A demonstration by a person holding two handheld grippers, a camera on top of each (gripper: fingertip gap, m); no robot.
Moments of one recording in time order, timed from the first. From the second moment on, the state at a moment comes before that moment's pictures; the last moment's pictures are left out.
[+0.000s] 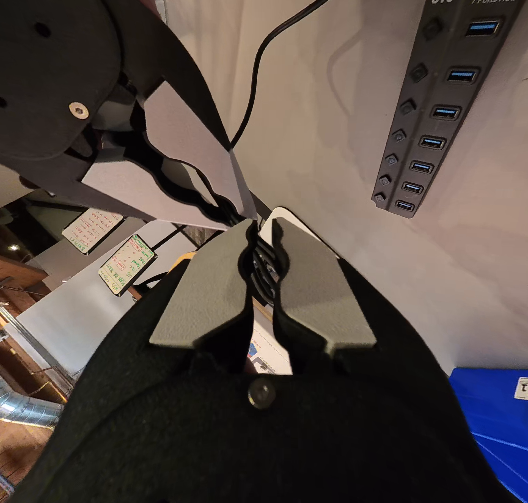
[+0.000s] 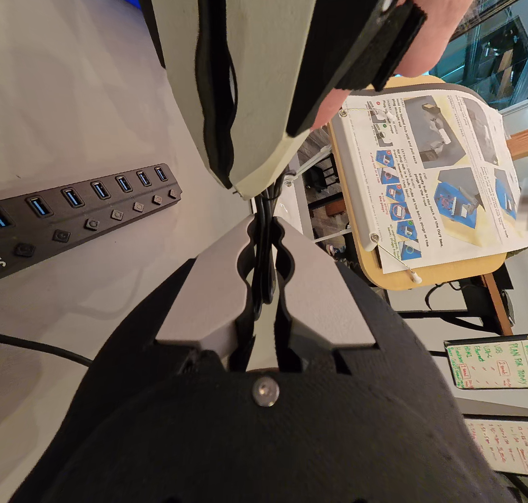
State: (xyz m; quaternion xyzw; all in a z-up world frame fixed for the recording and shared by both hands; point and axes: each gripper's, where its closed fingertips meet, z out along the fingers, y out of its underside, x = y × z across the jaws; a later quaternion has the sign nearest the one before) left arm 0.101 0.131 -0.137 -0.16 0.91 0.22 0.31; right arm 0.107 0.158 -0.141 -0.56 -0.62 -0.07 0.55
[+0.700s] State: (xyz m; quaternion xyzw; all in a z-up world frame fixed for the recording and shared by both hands) left arm 0.096 0.125 -0.101 -0.18 0.88 0.23 0.37; right arm 0.110 0.158 -0.128 -0.54 -0.61 -0.08 0.58
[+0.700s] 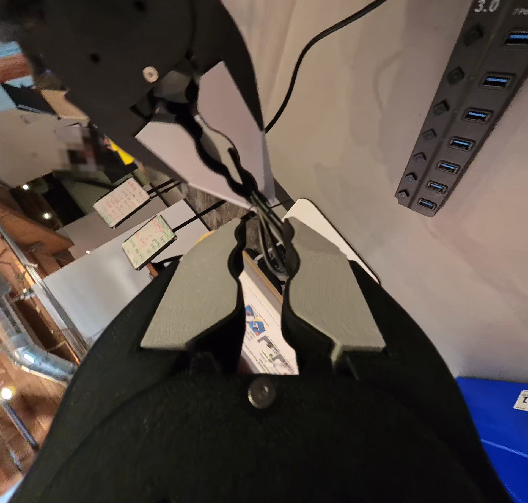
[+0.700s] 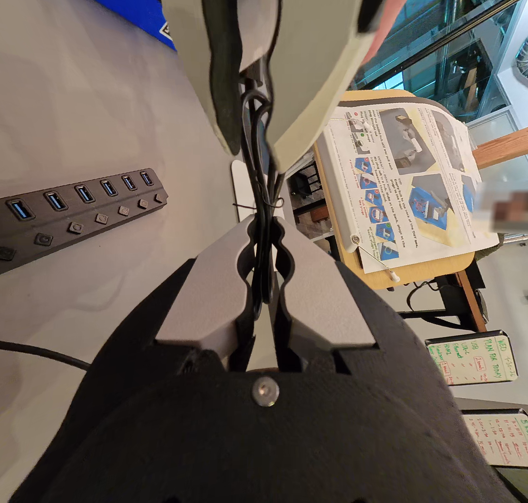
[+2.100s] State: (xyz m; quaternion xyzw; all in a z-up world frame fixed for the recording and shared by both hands) left arm 0.120 0.145 -0.118 -0.55 0.48 -0.41 0.55; right arm 0.113 0.153 -0.107 -0.52 -0.59 -0.08 0.61
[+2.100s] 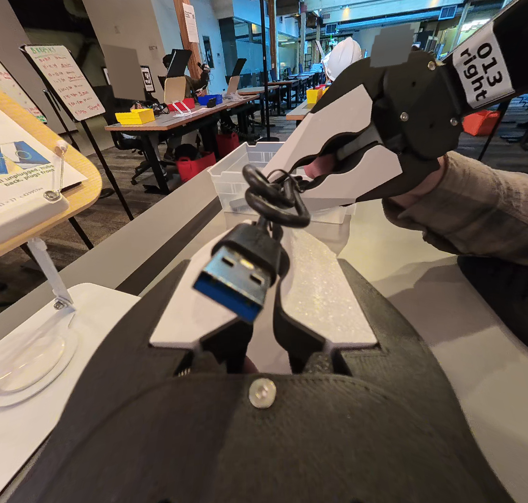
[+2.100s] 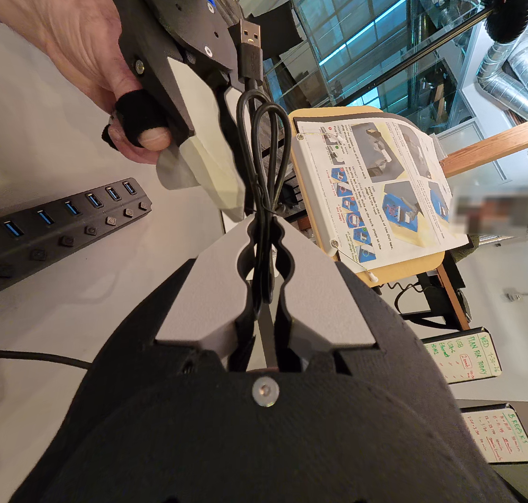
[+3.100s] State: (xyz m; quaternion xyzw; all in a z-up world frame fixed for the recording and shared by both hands) left arm 0.118 0.155 -0.105 -0.41 0.61 -0.19 0.65; right arm 0.113 0.147 -0.096 -0.50 -0.58 -0.09 0.63
